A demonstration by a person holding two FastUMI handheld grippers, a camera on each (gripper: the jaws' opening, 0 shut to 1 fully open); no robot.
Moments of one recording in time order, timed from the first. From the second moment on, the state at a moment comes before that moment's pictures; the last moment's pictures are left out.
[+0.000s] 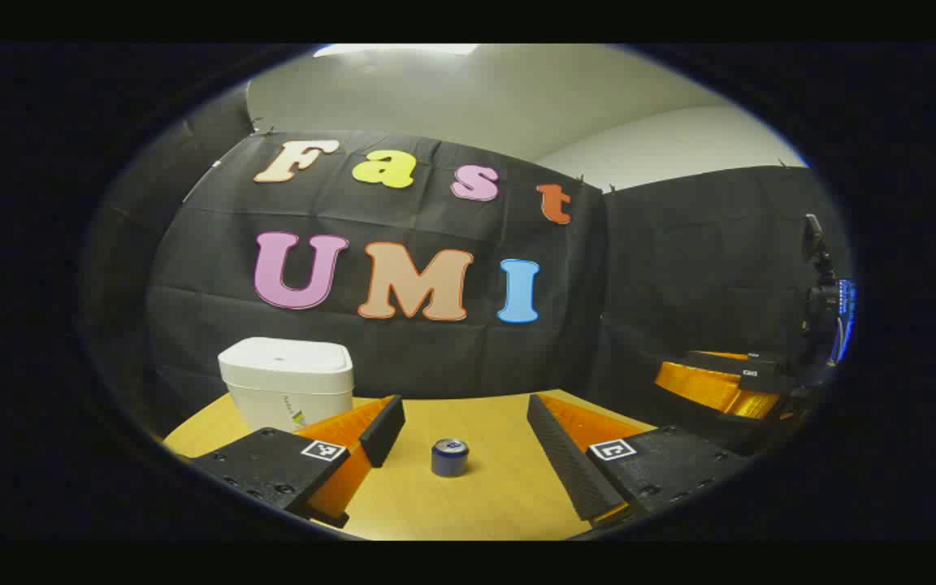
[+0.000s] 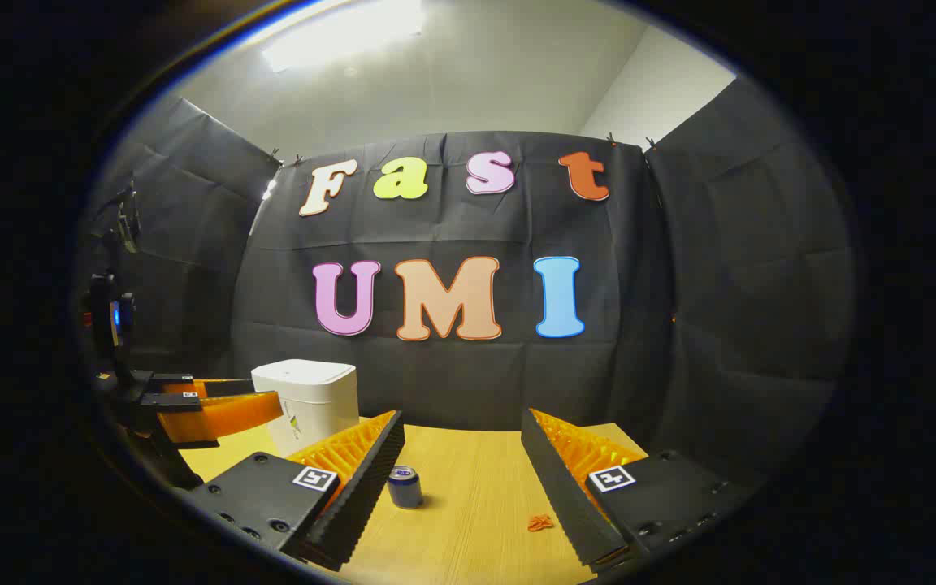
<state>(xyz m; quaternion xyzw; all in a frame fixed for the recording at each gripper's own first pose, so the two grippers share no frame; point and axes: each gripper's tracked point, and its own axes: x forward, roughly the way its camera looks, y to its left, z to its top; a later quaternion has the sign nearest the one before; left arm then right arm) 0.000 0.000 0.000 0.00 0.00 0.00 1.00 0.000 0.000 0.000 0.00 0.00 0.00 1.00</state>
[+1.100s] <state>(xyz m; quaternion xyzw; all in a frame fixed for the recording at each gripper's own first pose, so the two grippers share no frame) 0.004 -0.017 -0.009 0.01 0.01 -0.01 1.00 0.001 -0.007 -0.009 0.02 0.00 -0.02 1.00</state>
